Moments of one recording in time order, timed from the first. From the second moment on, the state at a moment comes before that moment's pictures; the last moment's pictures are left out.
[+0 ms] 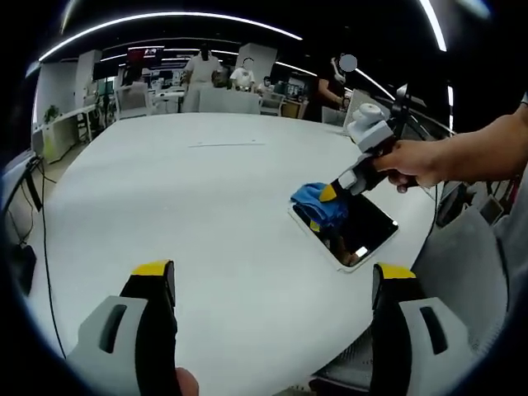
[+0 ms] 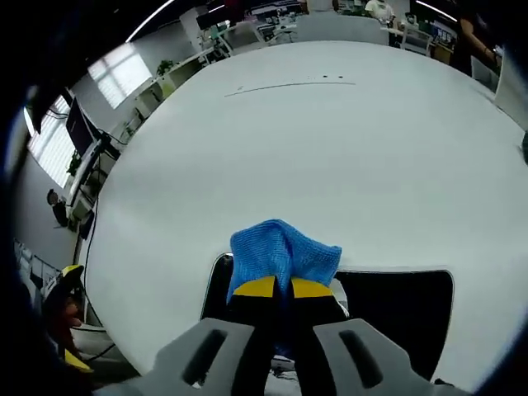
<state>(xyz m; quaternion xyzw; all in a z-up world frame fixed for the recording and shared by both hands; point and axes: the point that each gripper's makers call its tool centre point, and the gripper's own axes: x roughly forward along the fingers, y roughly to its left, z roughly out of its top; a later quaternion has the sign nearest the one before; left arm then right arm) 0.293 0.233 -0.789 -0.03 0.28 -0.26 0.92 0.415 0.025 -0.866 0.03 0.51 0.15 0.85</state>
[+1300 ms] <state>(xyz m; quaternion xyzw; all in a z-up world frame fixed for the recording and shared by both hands) 0.291 0.229 -0.777 -0.01 0.27 -0.28 0.92 0.356 0.027 -0.866 0.04 0.52 0.14 0.84</state>
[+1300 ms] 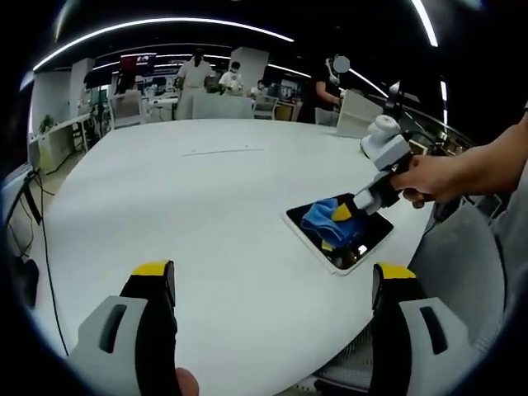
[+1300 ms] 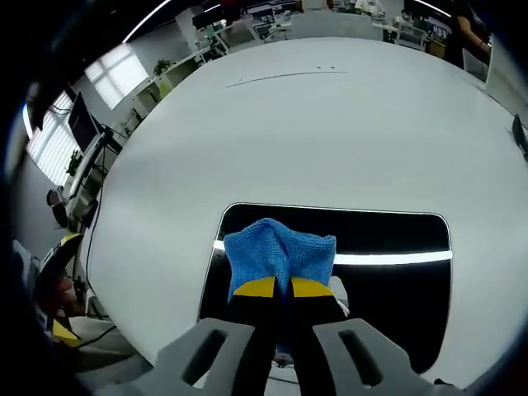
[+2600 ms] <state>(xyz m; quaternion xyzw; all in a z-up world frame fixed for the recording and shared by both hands) 0.279 0.210 -0.785 -0.02 0.27 -0.28 0.92 0.291 0.029 -0.865 0.05 0.52 0.17 0.84</state>
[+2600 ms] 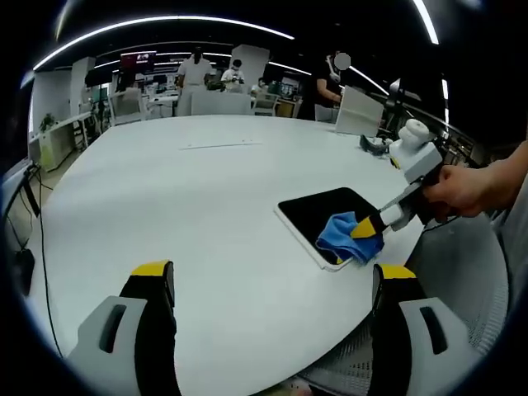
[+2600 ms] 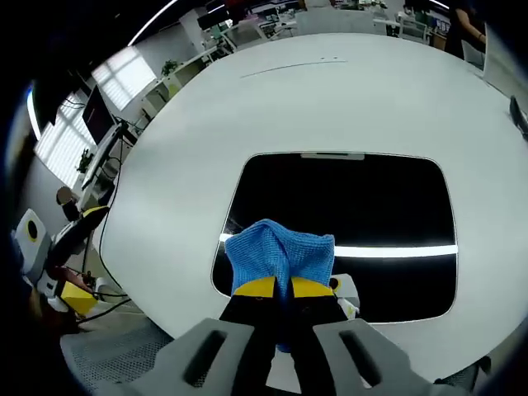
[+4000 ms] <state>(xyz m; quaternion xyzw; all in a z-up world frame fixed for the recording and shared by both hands) 0.276 0.203 -0.789 -0.03 0.27 -0.28 0.92 0.282 -0.001 -0.866 0.06 0.54 0.19 0.82</state>
